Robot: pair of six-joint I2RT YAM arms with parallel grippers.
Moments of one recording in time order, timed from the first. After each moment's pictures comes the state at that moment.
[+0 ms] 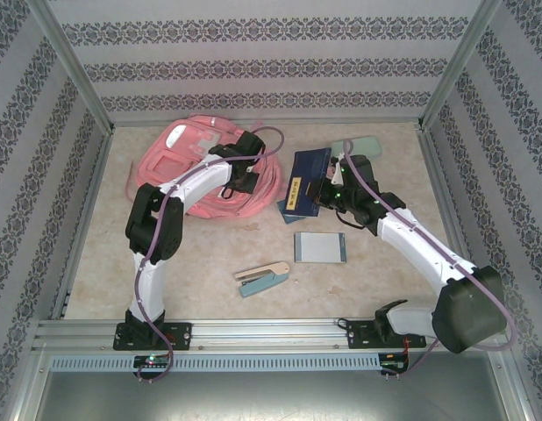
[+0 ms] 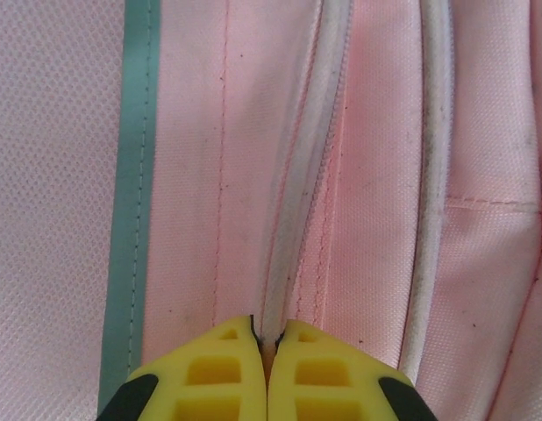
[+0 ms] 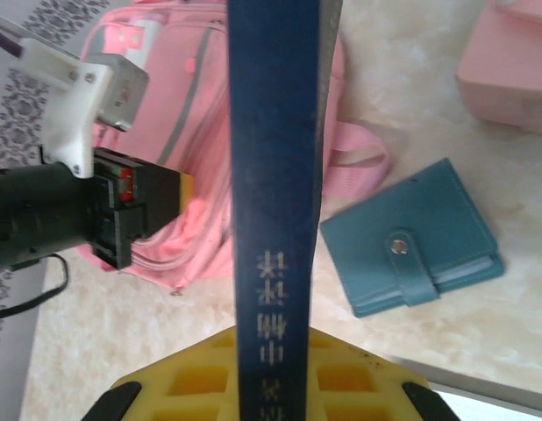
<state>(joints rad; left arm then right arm) -0.47 2.08 1.72 -0.83 -0.19 -0.16 0.38 1.29 0.94 -0.31 -0.28 0.70</state>
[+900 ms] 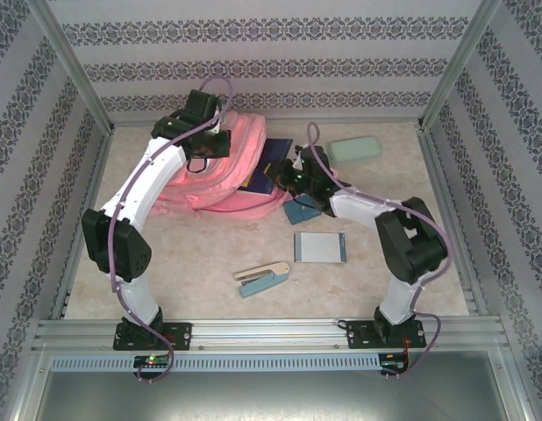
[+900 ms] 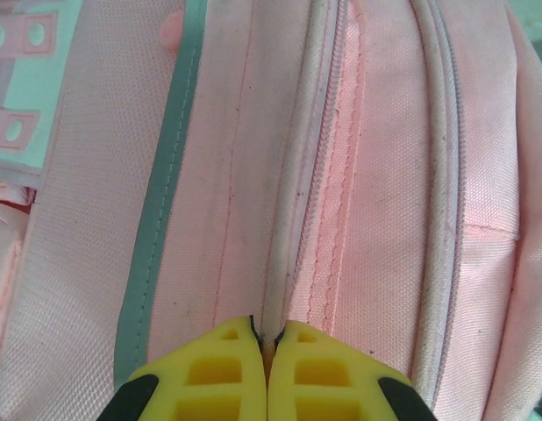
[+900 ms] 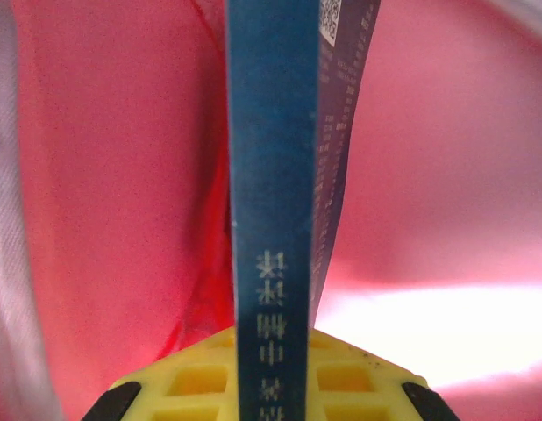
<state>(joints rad) -0.30 1.81 1.87 -0.96 0.05 -0.30 0.50 1.83 1.12 0.31 -0.41 1.14</state>
